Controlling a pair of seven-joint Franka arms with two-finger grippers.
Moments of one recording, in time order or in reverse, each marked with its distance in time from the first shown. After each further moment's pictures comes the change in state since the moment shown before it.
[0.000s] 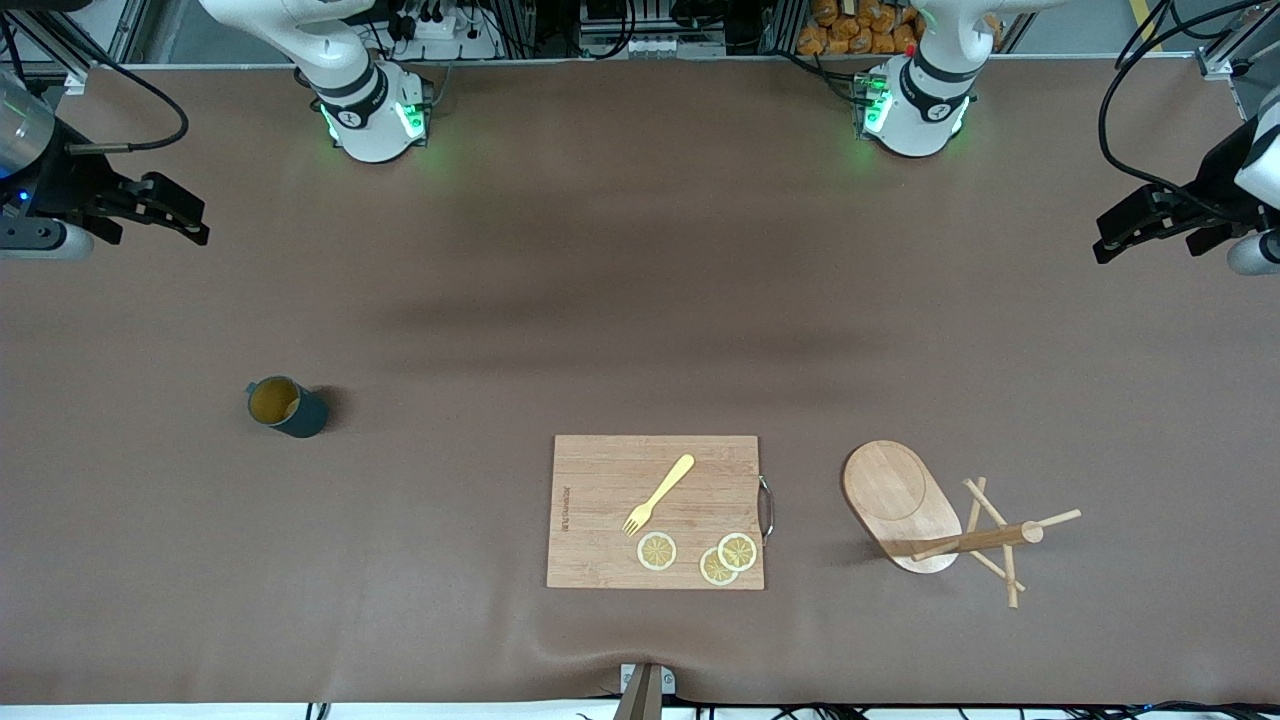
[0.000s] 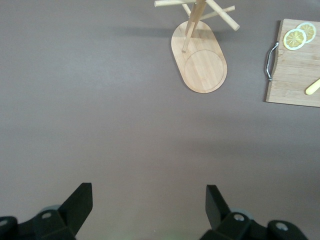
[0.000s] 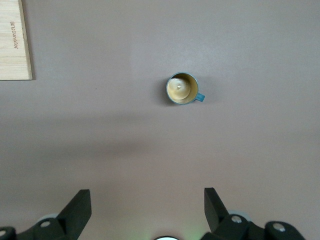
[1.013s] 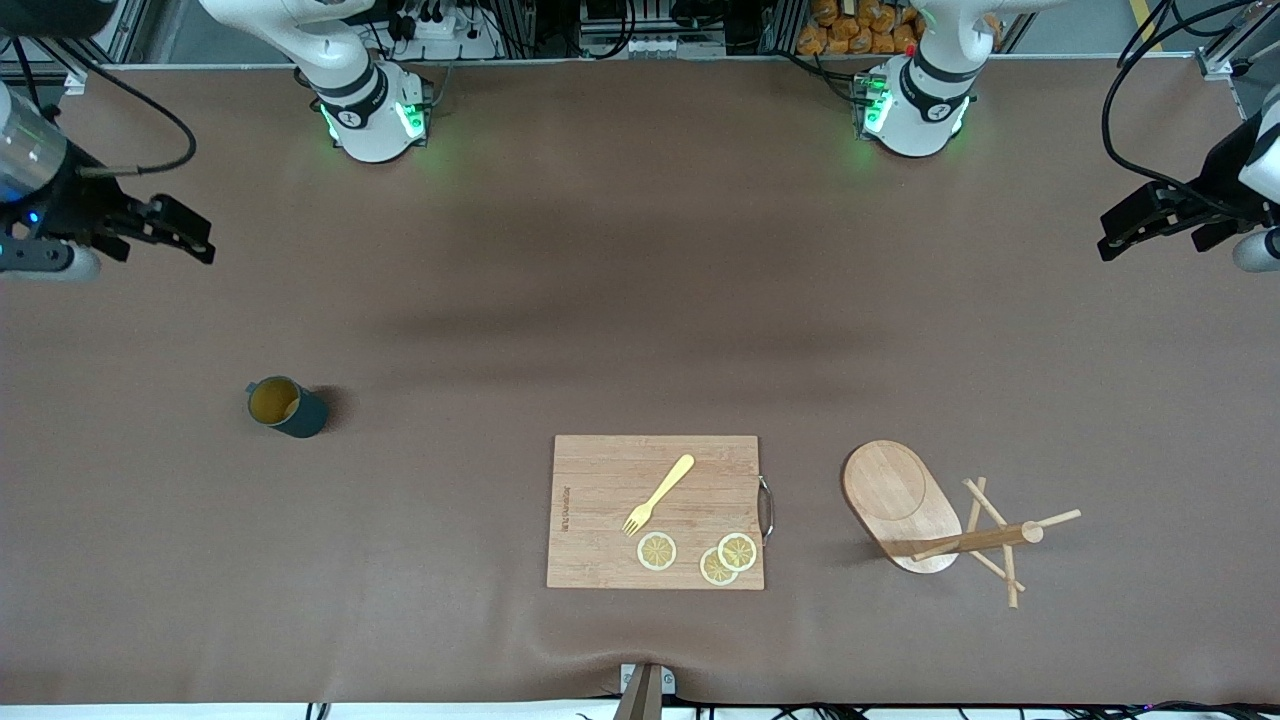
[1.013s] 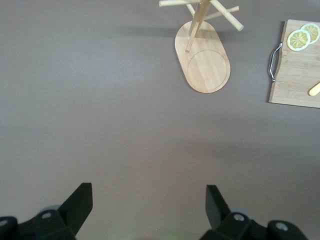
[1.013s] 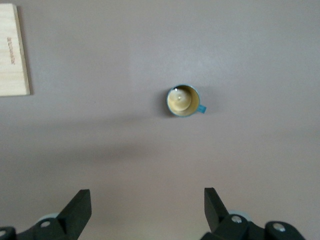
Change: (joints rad) left arm 0.000 0.000 -0.001 0.011 0.005 -0.013 -0.011; right arm 0.000 0.053 -0.001 -0.010 0.000 0.095 0.035
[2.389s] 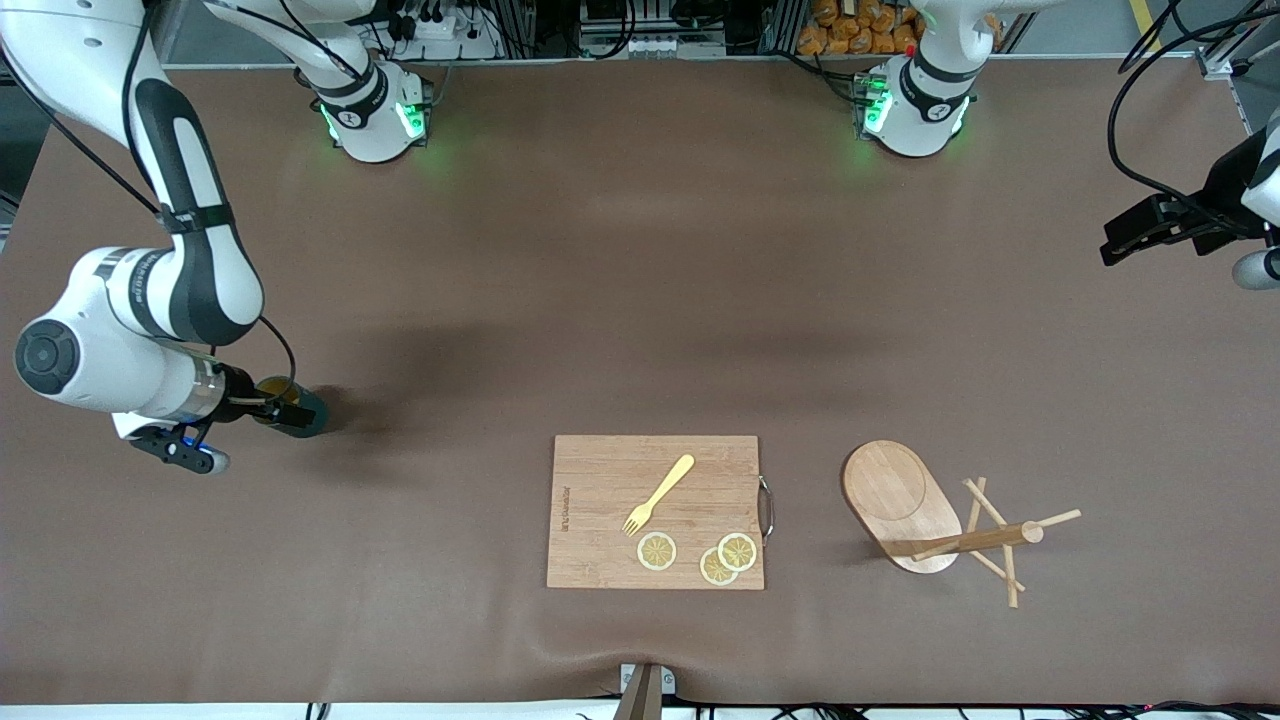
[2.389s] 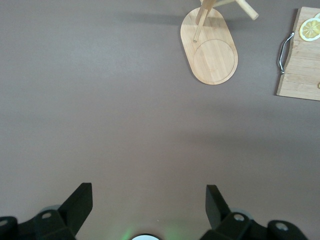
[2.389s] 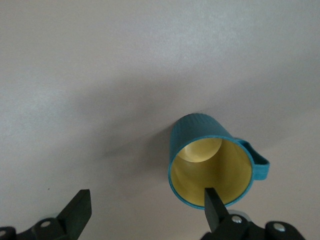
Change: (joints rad) left arm 0.012 0.042 0.006 0.032 0.000 -0.047 0.005; right arm -0.099 0.467 0.005 -0.132 0.152 0.489 0.171
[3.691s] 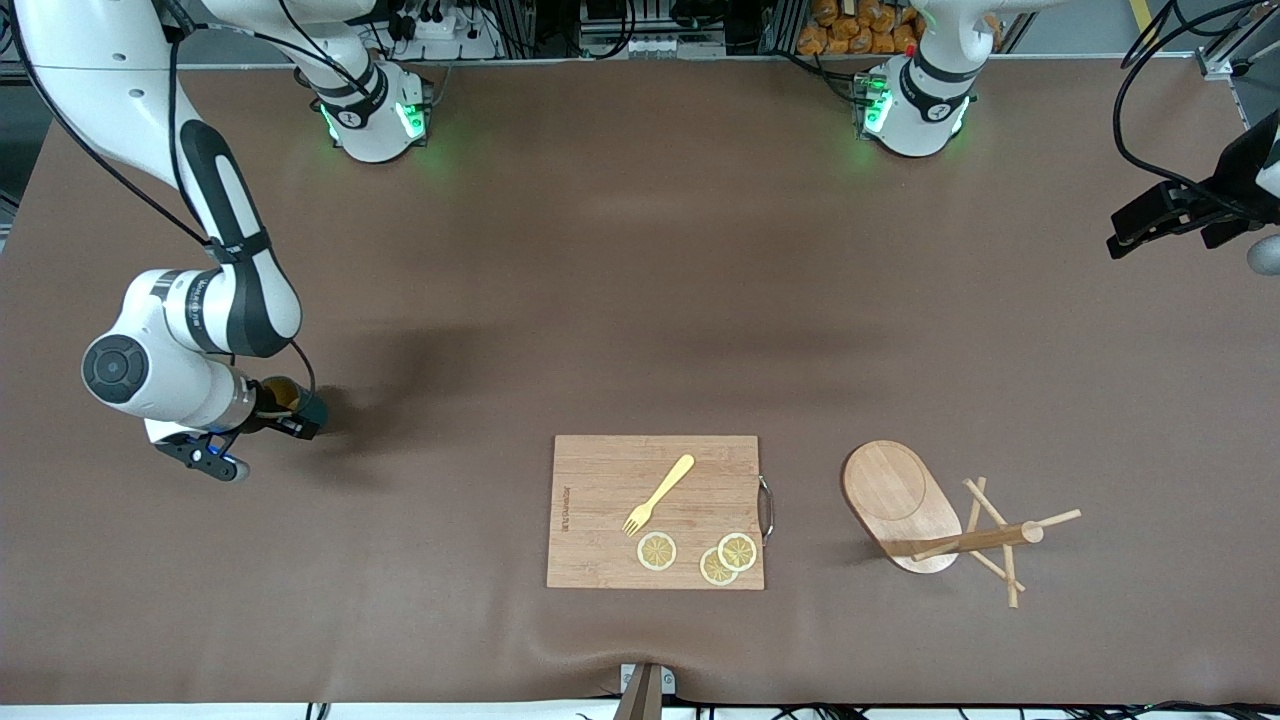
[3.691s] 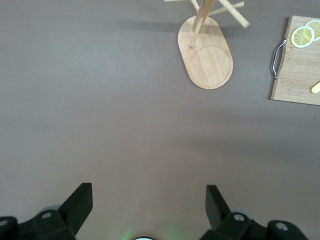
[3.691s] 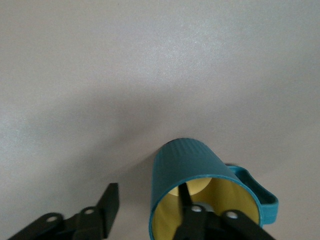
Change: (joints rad) left arm -0.001 -0.015 -0.005 0.015 -0.003 -0.001 -0.004; right arm 0.011 0.065 -0.010 -0.054 -0.091 0.170 0.085
